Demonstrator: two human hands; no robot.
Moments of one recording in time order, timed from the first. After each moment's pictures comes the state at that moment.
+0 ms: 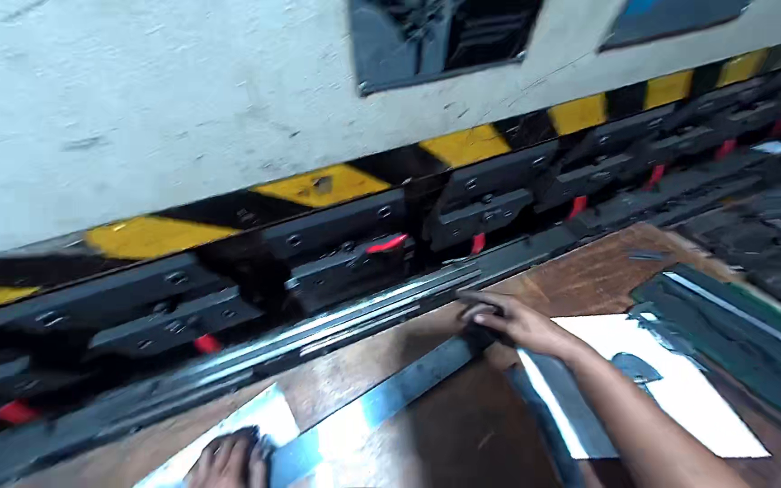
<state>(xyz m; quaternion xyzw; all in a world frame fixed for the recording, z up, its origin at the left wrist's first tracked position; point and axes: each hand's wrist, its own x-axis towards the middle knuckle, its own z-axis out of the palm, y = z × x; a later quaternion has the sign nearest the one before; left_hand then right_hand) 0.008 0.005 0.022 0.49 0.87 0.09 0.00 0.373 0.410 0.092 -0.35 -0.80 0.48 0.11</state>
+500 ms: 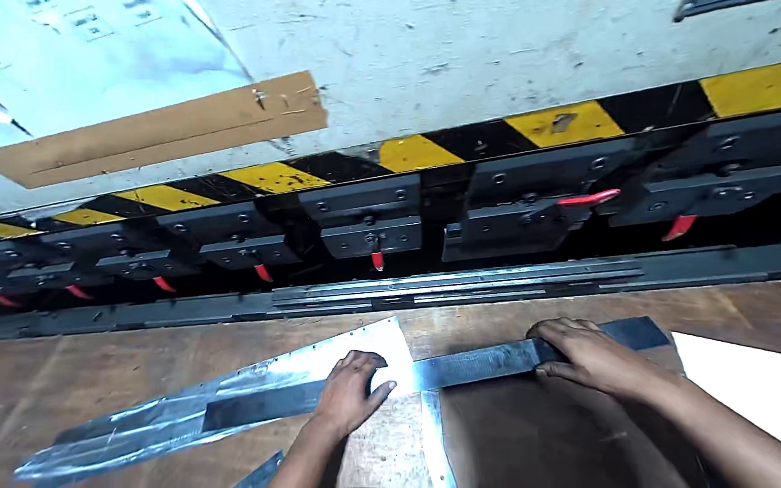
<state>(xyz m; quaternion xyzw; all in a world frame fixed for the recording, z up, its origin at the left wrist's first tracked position) -0.013 -0.015 0.043 0.52 0.82 0.12 0.22 0.284 0.332 0.062 -0.19 -0.95 0.19 -0.17</state>
